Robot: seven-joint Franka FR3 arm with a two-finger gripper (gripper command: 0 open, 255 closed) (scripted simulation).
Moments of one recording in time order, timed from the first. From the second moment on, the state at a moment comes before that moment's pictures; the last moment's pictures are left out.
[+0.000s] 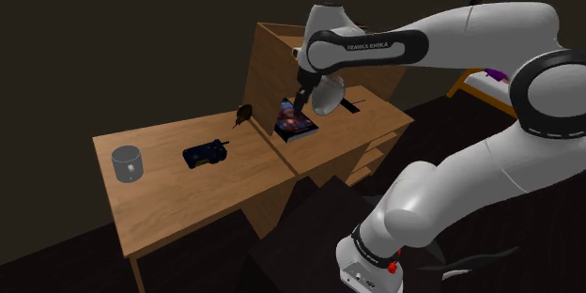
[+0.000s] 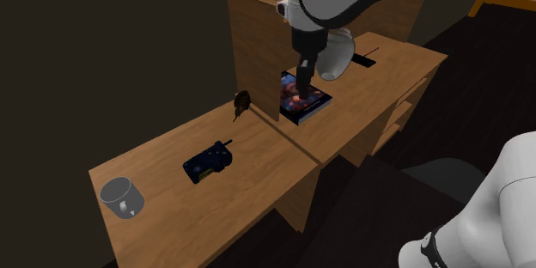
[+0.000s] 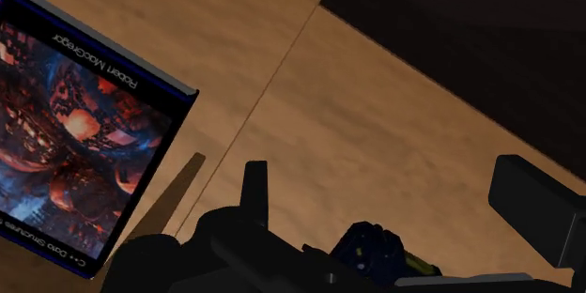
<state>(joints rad) 0.08 -0.35 -0.19 -2.38 -0.20 2.03 -0.41</state>
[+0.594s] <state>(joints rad) 0.13 -0.01 -0.25 -2.26 -0.12 2.26 -0.74</state>
